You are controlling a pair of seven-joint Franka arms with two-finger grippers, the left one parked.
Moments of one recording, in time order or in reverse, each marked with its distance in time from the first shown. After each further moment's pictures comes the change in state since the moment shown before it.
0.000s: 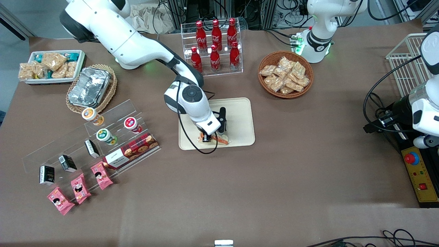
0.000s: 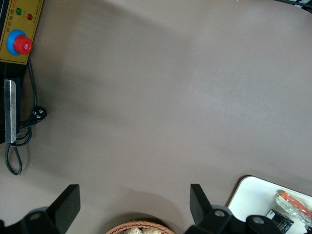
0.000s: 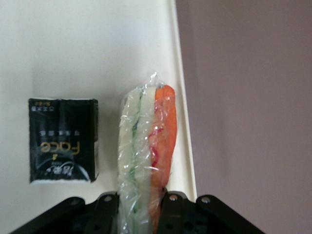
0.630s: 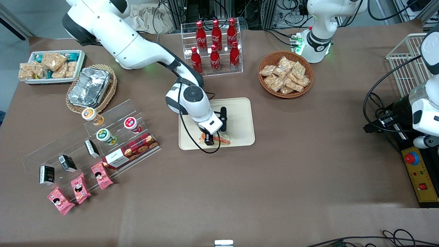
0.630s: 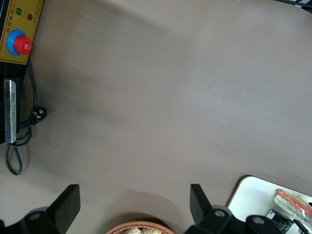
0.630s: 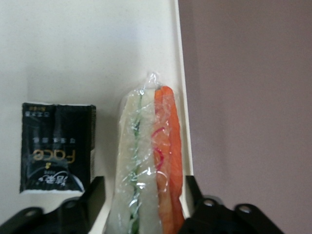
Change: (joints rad) arm -0.001 0.013 -0.001 0.002 -0.006 0.023 0.022
